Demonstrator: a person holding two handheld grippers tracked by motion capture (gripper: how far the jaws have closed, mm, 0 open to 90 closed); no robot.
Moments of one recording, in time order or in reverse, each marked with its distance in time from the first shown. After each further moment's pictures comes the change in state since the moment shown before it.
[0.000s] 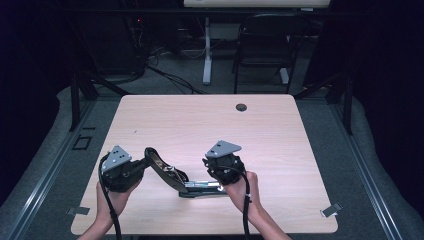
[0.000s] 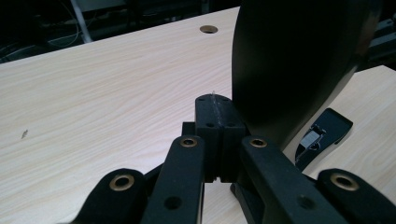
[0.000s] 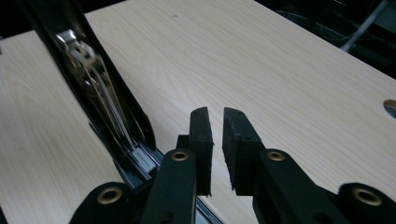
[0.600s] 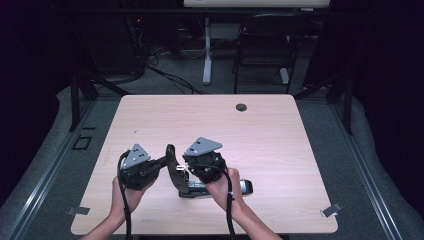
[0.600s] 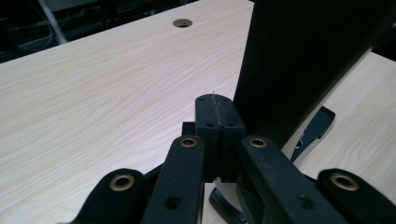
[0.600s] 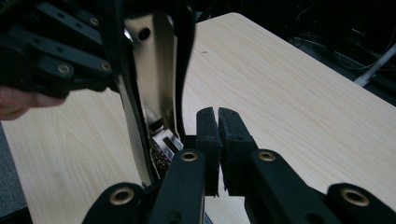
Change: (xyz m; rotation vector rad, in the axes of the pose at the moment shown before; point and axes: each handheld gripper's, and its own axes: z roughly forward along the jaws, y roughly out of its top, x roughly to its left) left arm -0.022 0.008 0.029 0.044 -0.072 0.076; right arm 0.029 0.033 0.006 -0.077 0.056 -0.036
